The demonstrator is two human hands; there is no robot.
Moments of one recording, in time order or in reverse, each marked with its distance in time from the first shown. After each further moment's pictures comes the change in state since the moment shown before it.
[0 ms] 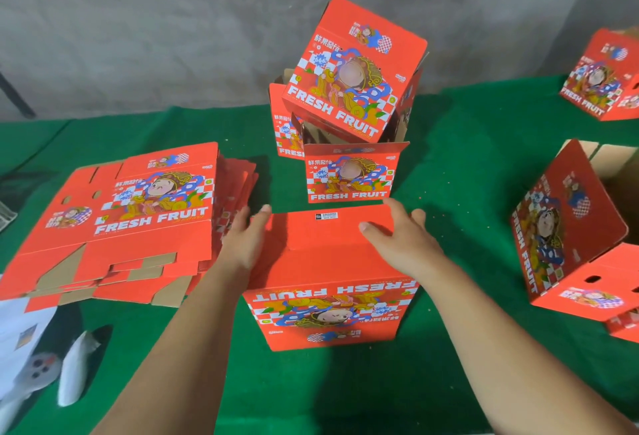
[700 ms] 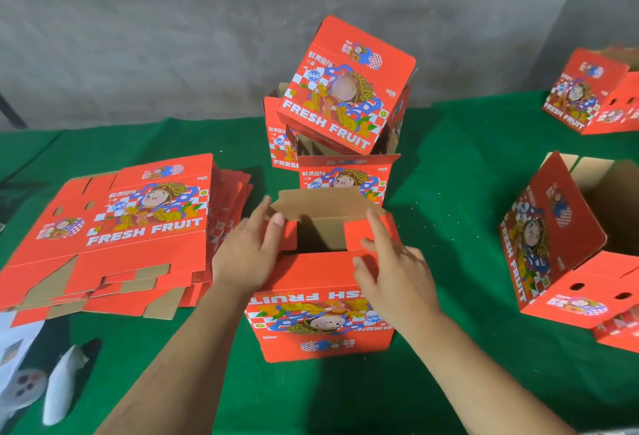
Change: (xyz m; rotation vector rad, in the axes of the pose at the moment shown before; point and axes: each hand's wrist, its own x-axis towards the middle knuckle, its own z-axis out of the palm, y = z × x) left_hand -0.003 -0.004 0.006 0.685 0.185 0.625; right_hand -0.055 0.003 0.021 -0.188 0.446 -0.533
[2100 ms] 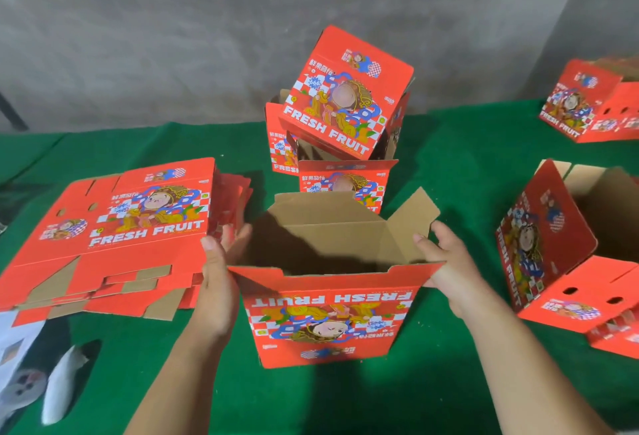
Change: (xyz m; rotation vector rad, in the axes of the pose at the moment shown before) left_hand -0.061 0.011 -0.034 -0.851 0.030 -0.545; right_hand 0.019 0.038 -0.055 0.888 -0.139 0.735
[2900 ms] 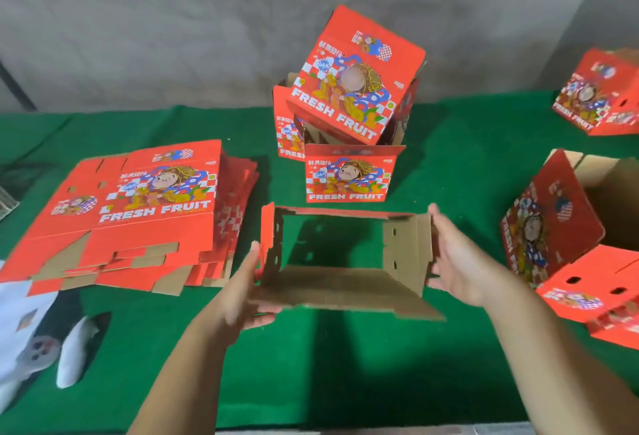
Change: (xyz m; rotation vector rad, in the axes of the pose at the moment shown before) left_hand -0.002 -0.040 -0.006 0.045 -0.384 -0.441; right_hand 0.005 0.005 -0.016 0.046 -0.292 0.350
